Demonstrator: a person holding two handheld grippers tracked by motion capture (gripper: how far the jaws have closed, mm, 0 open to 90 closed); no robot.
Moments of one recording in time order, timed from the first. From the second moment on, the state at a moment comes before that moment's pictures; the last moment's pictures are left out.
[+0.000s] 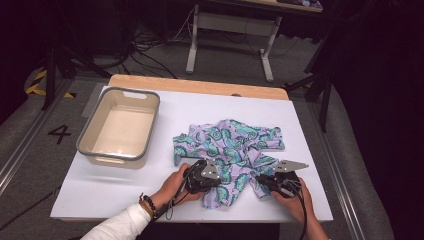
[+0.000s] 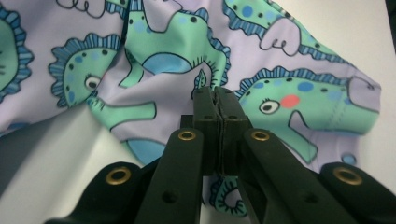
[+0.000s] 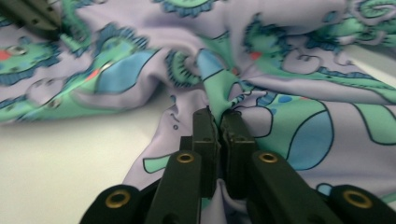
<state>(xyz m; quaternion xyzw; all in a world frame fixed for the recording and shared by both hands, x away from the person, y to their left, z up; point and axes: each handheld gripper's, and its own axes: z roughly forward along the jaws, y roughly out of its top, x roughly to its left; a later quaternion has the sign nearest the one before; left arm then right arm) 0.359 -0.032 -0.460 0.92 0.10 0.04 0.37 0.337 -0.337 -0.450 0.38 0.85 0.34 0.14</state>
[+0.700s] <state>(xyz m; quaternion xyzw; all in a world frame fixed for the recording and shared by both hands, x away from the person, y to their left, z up) 0.290 0.033 -0.450 0.93 0.08 0.06 0.36 0.269 -0.284 -0.436 0.24 0.90 0.36 0.07</state>
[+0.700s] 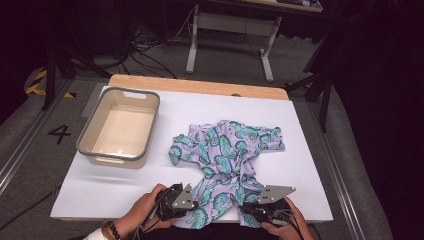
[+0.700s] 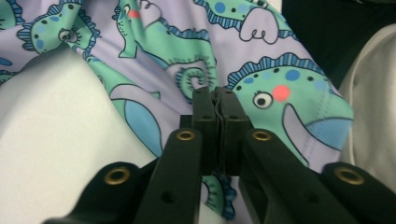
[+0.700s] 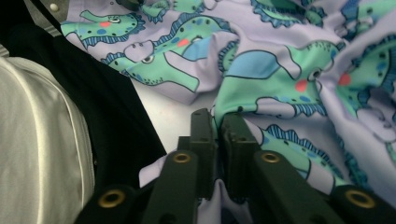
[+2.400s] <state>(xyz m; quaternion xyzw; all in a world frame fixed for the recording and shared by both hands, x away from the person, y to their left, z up) 0.456 0.002 -0.445 0.87 0.27 0.11 0.40 0.497 -0.408 -0.423 0.54 0.76 0.22 0.28</state>
